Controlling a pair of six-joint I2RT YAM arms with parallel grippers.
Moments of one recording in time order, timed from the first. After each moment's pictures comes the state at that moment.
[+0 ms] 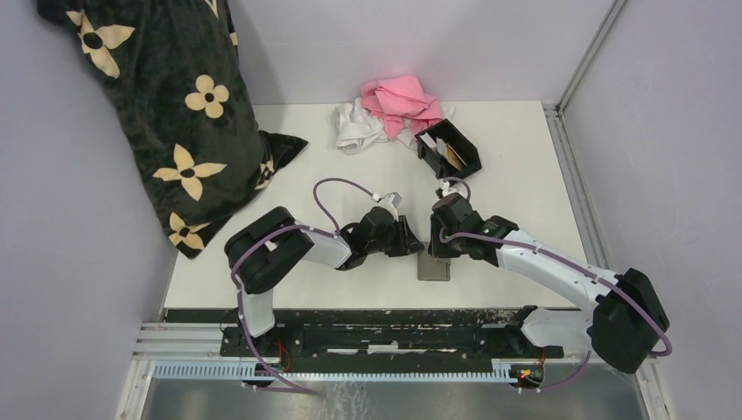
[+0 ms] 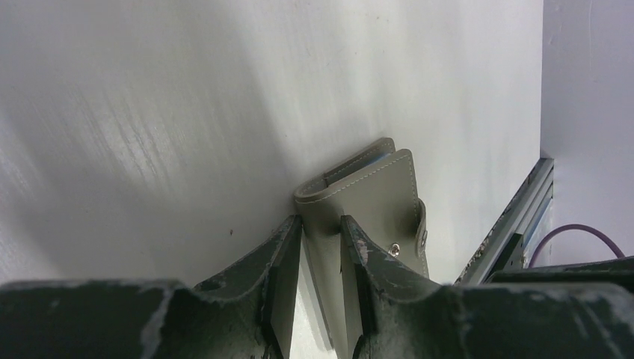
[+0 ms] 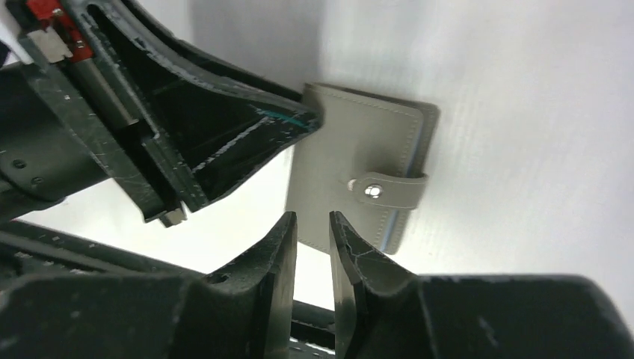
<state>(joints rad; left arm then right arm) -0.90 1.88 0.78 0.53 0.11 -0.89 0.72 1.22 0.77 -0.51 0.08 0.64</state>
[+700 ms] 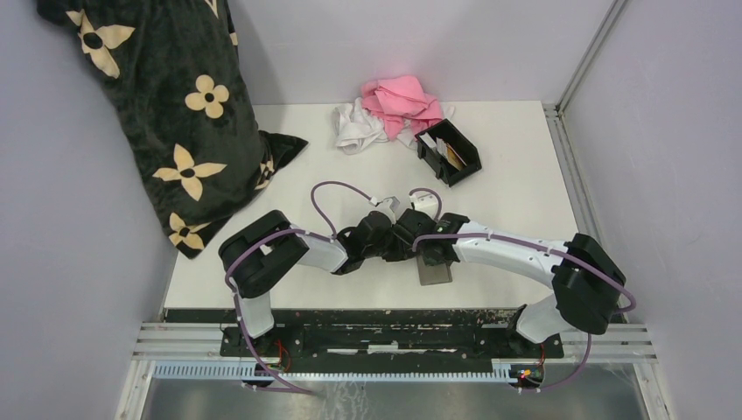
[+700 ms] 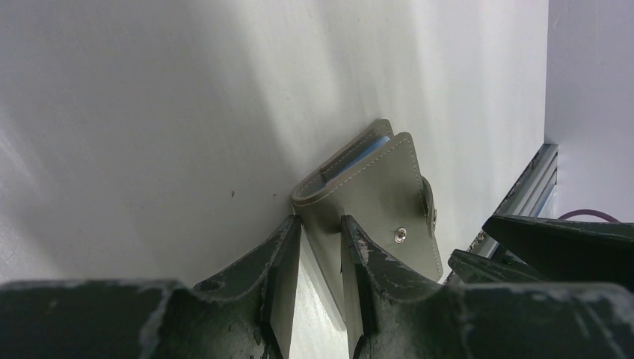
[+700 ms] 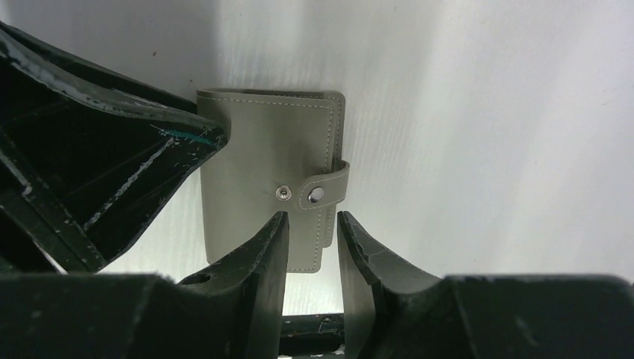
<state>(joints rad) -0.91 1.84 0.73 0.53 0.11 -0.89 0.95 1.48 0.98 -0.83 0.51 0.66</state>
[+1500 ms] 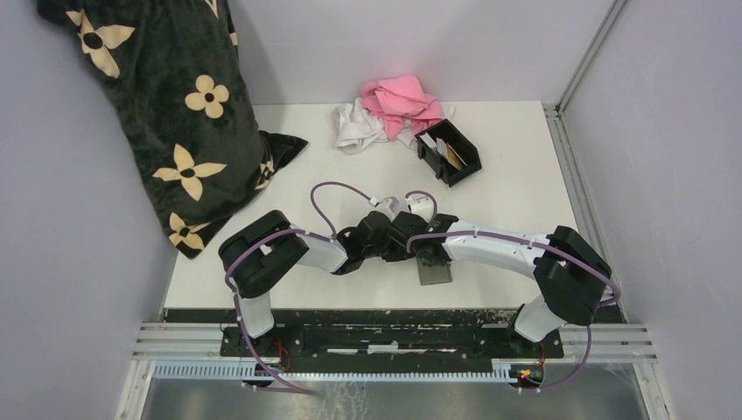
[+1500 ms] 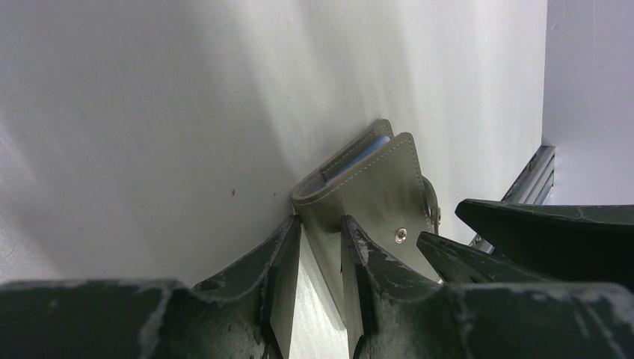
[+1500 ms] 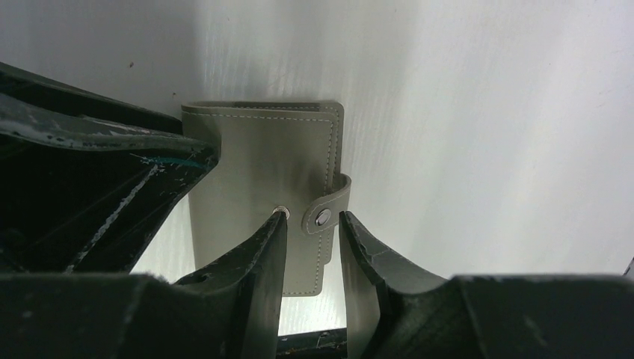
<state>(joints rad) -0.91 1.84 0.73 0.53 0.11 -0.91 0.96 1.57 0.99 -0.81 0.55 0.67</state>
